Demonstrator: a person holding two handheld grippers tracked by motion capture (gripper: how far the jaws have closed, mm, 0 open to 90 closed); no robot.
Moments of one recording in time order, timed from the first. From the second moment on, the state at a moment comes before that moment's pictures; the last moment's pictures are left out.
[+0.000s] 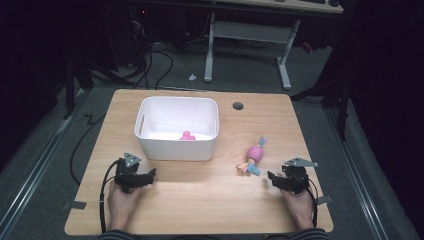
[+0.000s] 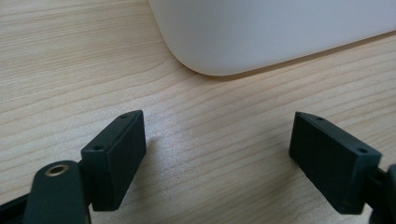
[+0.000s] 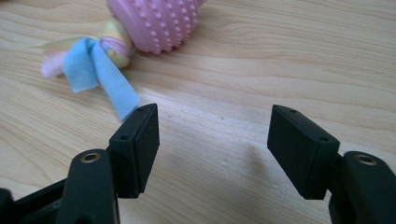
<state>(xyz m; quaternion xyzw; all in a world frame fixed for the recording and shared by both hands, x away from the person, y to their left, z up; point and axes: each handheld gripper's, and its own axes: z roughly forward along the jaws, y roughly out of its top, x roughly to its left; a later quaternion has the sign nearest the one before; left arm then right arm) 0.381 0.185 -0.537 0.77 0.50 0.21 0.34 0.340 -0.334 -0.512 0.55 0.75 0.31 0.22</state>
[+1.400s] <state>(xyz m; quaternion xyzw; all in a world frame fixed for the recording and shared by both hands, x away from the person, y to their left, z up) 0.381 0.185 -0.537 0.77 0.50 0.21 0.34 0.410 -0.278 -0.484 0.53 0.77 0.31 0.20</state>
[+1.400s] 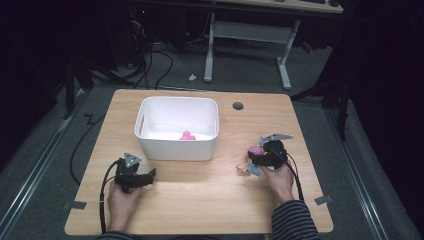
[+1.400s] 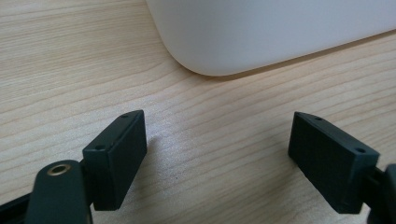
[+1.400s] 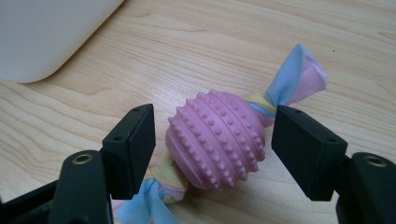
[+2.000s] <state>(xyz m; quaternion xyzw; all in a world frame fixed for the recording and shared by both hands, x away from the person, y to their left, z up) 0.381 0.185 -0.537 0.77 0.50 0.21 0.34 0.414 -0.275 -0.493 0.53 0.78 0.28 0.19</state>
